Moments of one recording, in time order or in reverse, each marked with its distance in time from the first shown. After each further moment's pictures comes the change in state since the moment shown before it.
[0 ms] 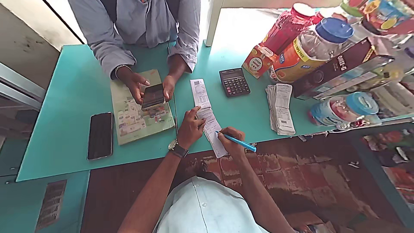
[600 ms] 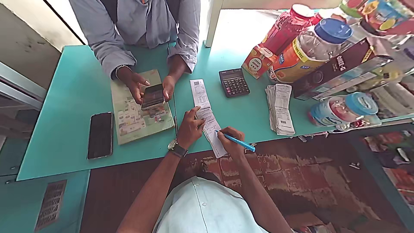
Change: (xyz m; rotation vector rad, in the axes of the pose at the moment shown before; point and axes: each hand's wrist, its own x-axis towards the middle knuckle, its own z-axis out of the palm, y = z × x) left_hand 0.000 -0.001 0.001 0.015 0.008 0.011; right_hand 0.000 0.000 0.001 -0.035 0.026 0.012
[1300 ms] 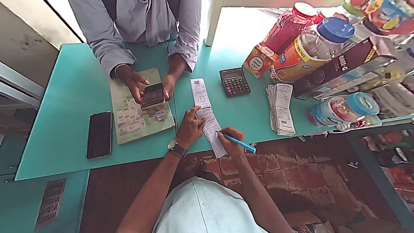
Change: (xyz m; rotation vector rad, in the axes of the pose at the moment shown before) left_hand 0.001 0.000 -0.001 0.006 0.006 0.017; right_hand 0.001 -0.001 0.000 0.015 -0.018 0.006
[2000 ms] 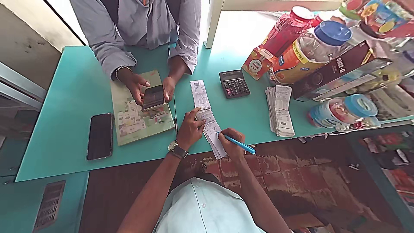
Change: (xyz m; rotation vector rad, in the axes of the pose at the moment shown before) left_hand 0.000 0.001 0.000 0.012 -0.027 -0.014; right_hand -0.001 -0.003 0.002 -0.044 0.056 -0.002
